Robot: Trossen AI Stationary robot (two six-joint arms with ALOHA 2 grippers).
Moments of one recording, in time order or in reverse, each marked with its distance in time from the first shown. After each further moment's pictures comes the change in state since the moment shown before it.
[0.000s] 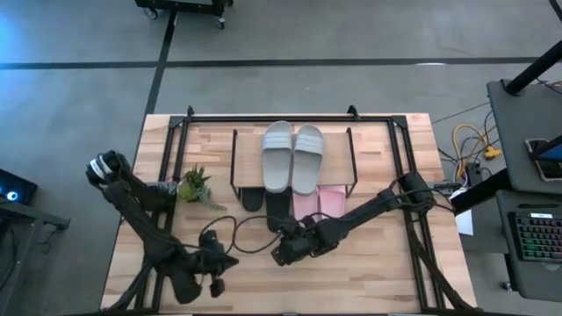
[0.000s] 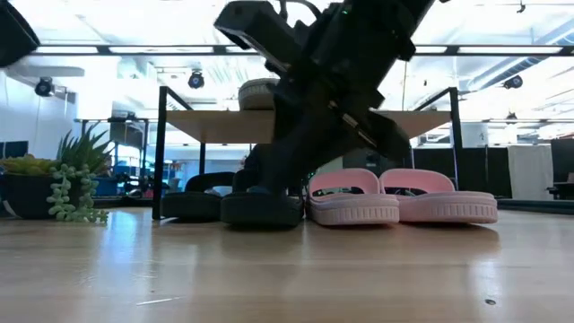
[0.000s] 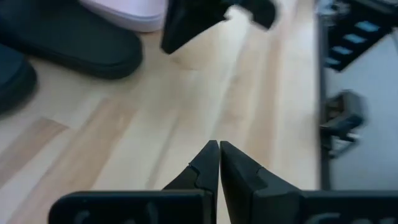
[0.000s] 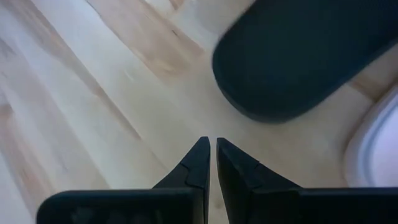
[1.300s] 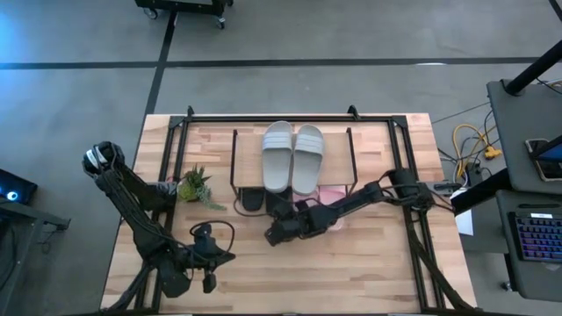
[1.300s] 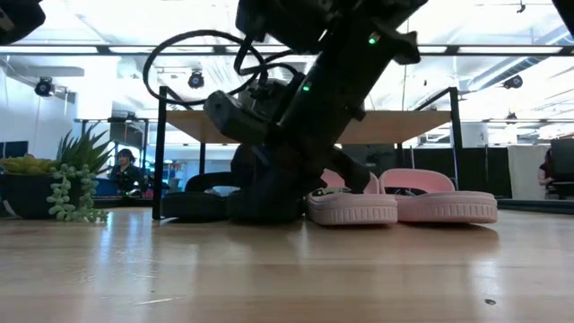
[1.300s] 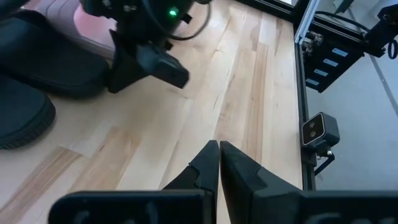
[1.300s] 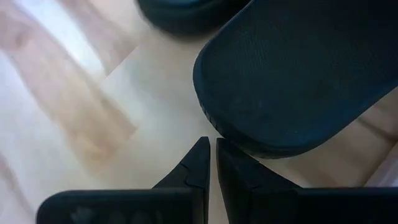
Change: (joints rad) left arm -0.031 -0.133 -0.032 -0.001 -0.077 0.071; right arm -0.130 0.067 -0.037 0.125 0.055 -0.117
